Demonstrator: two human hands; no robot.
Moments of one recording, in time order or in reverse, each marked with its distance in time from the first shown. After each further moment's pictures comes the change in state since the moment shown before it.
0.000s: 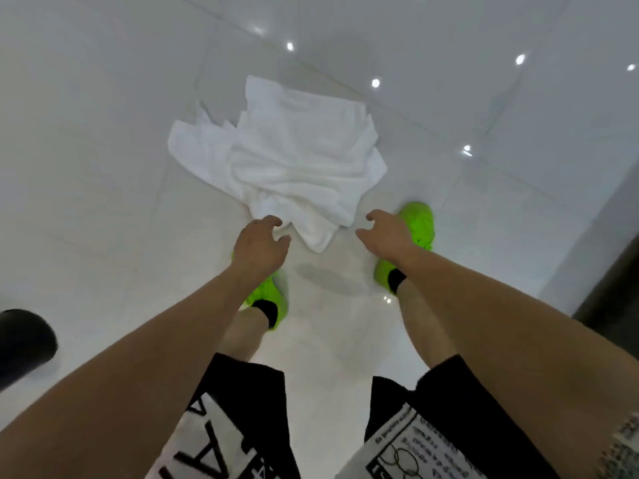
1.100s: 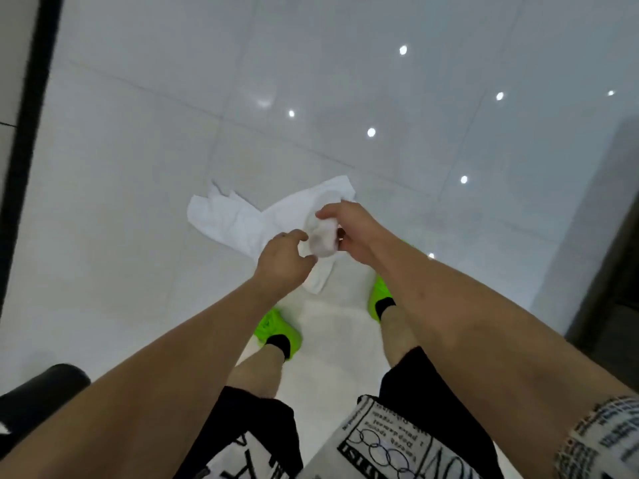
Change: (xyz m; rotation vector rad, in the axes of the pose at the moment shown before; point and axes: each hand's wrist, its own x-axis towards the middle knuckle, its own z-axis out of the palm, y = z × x) left_hand -0.053 0.146 -0.062 0.080 -0.001 0.155; right_hand -0.060 -0.085 -0.147 1.068 -0.252 0.070
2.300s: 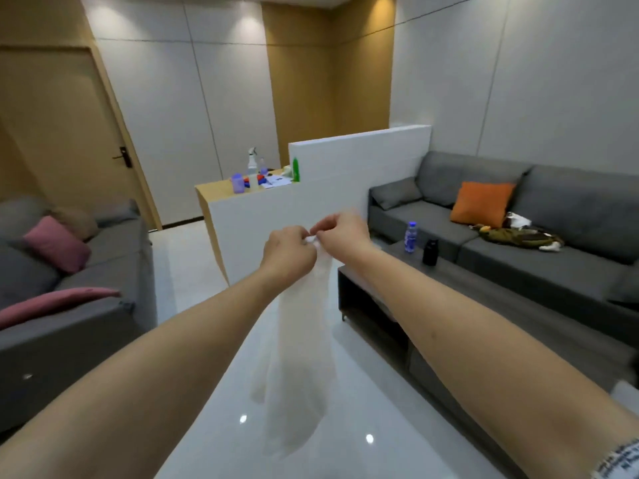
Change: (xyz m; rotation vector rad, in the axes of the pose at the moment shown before) left_hand -0.577 0.279 -0.134 0.111 0.392 1.434; right_hand -0.730 0.081 -0.006 0.088 1.276 -1.107
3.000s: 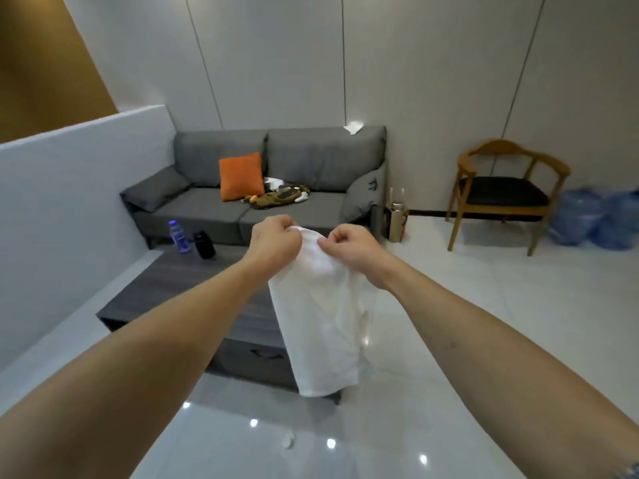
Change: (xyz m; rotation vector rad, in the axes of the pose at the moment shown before) left_hand -0.079 0.419 0.337 -0.317 -0.565 0.362; right_hand -0.164 0.259 -0.479 -0.008 0.506 0.325
